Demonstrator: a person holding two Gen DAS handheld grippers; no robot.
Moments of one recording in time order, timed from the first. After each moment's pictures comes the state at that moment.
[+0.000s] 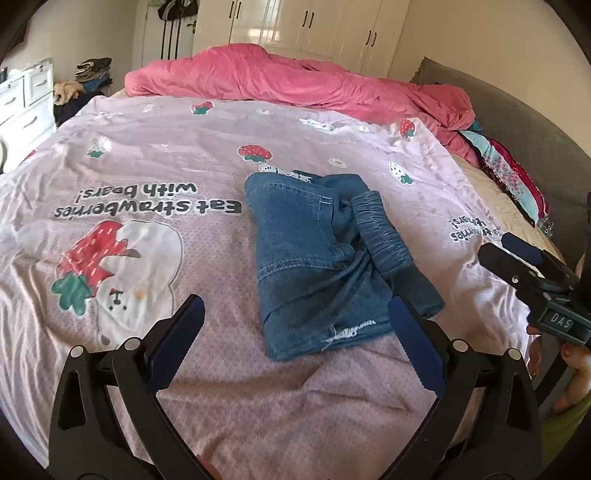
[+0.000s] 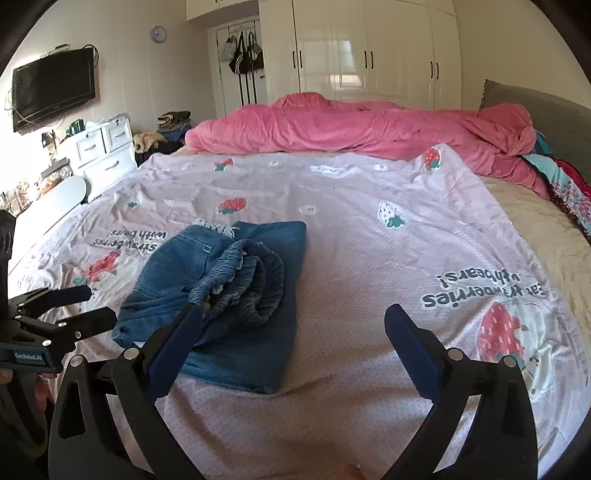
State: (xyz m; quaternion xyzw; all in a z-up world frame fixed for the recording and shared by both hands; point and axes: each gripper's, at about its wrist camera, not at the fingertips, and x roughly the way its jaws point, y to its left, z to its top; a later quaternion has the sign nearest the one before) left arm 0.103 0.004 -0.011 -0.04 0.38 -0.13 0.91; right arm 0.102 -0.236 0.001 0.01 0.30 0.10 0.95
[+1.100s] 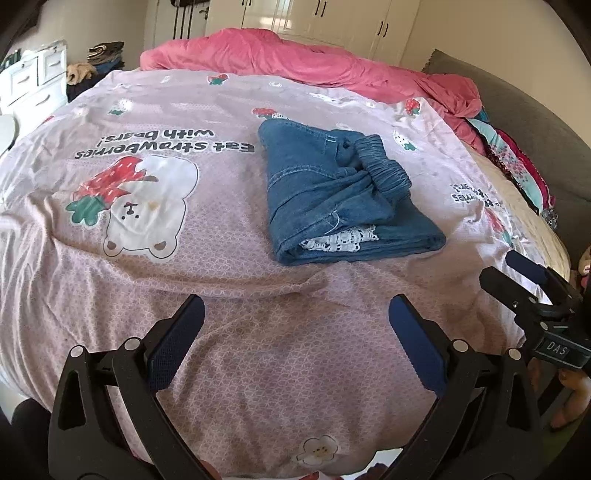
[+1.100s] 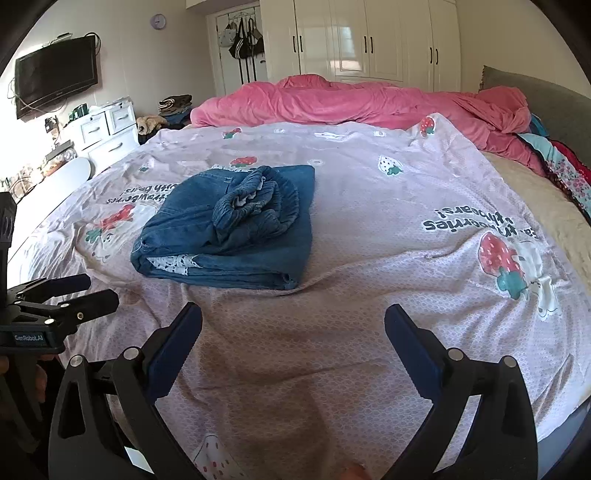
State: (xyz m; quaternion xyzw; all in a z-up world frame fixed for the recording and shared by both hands) left arm 0.049 0.008 -0.043 -0.05 0.41 -0.11 0.90; right arm 0.039 -0.226 -0.043 0.01 0.34 0.10 0.94
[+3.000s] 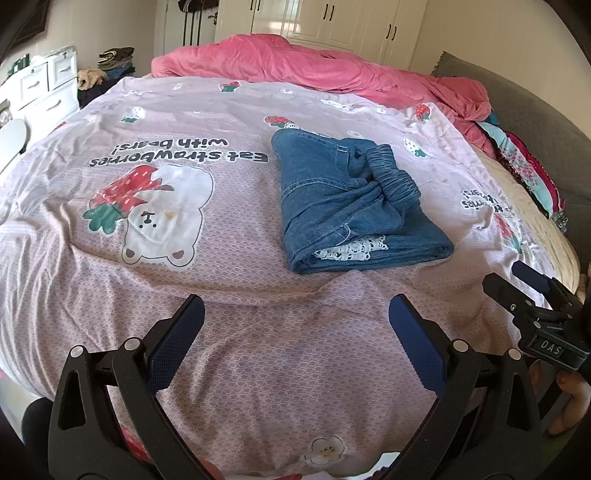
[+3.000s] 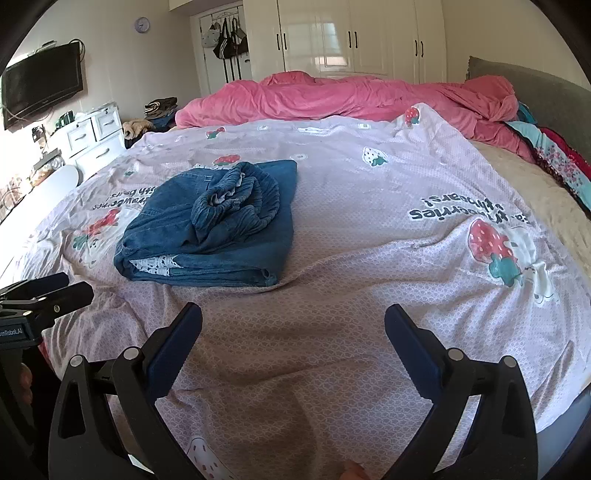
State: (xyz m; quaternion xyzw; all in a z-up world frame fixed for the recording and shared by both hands) left arm 0.047 0.011 -0.034 -0.04 0.40 -0.09 0.91; right arm 0.045 -0.236 -0.048 0.02 0.35 0.08 0.93
